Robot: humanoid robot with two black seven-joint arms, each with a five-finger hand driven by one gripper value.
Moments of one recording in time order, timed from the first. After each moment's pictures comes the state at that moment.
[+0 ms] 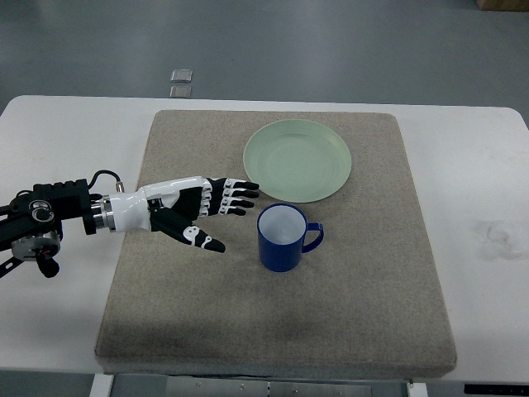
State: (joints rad) left arm -0.69 0.63 -0.41 -1.25 0.68 -0.56 -0.36; right arm 0.00 0.00 0.04 0.11 -0.03 0.15 0.23
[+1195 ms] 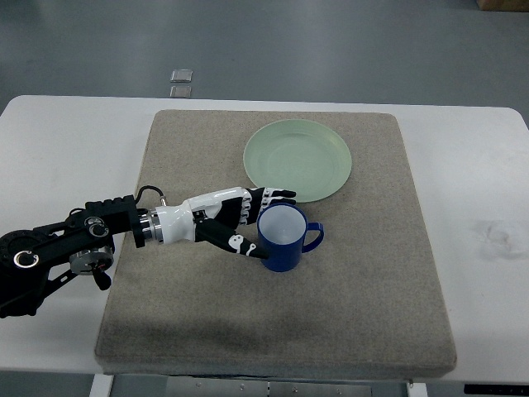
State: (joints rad) left arm -0.68 0.43 -0.40 -1.15 0.70 -0.46 -0.36; right arm 0.00 0.00 0.04 0.11 -0.03 0.15 0.23
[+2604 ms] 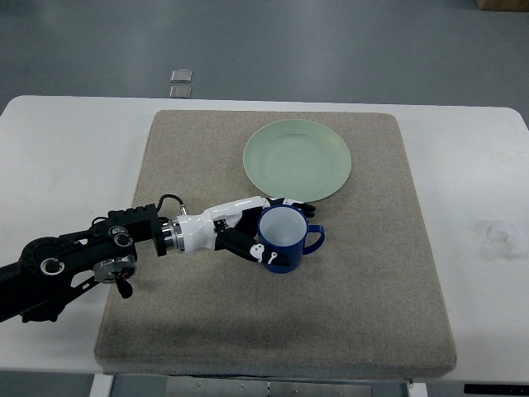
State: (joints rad) left arm -0.68 0.36 -0.37 -1.13 0.72 -0.41 -0.35; right arm 0.00 0.00 0.04 0.11 -0.03 0.15 0.23
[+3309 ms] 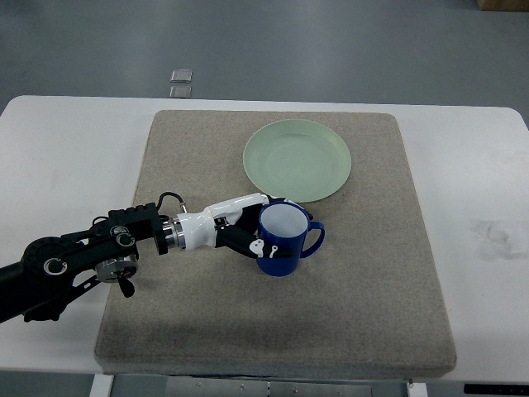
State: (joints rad) left arm -0.68 0.35 -0.37 -1.12 0.73 -0.39 -0.37; right arm 0.00 0.00 0.04 0.11 -0.03 0.15 0.23
